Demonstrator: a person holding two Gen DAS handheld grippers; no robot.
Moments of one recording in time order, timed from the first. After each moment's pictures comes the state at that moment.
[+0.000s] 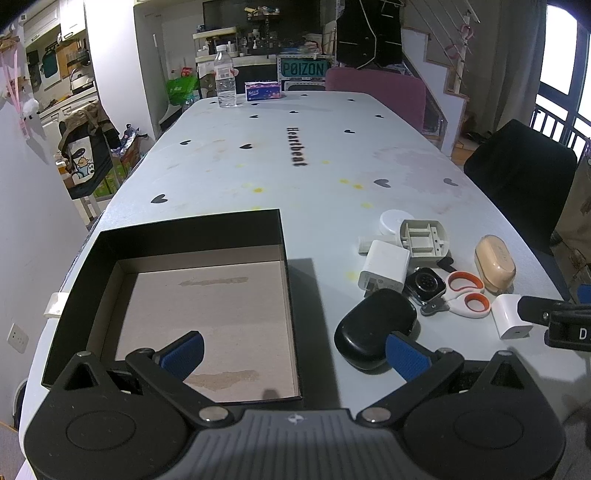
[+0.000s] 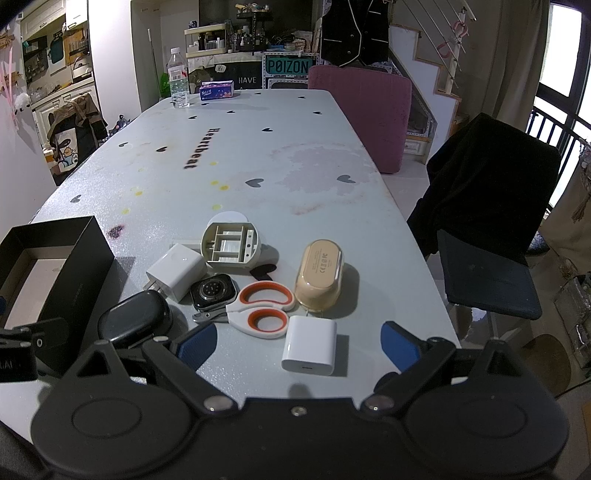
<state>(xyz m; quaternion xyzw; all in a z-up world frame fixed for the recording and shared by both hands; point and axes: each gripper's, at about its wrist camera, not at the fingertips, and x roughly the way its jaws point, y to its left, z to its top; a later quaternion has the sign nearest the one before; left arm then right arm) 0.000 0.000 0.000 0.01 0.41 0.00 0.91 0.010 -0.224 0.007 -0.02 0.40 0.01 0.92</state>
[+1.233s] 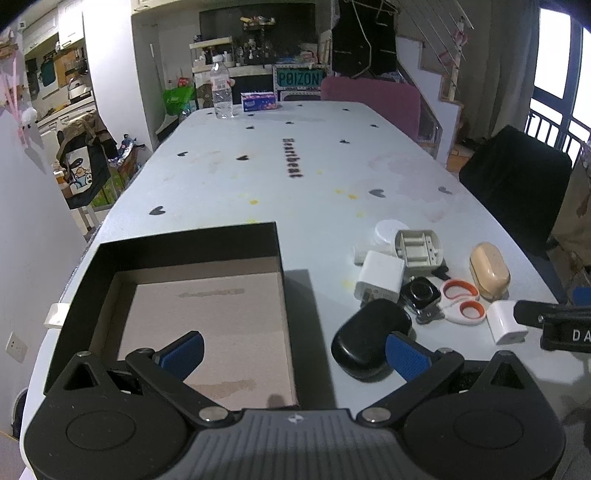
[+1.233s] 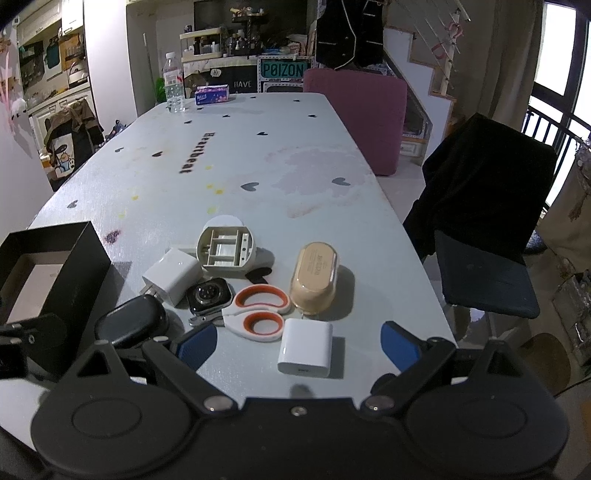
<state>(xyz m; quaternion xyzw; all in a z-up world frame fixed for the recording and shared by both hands) 0.001 -0.007 0.002 0.01 0.39 0.00 0.92 0.010 -0.227 0.005 -0.01 0.39 0.00 0.92</state>
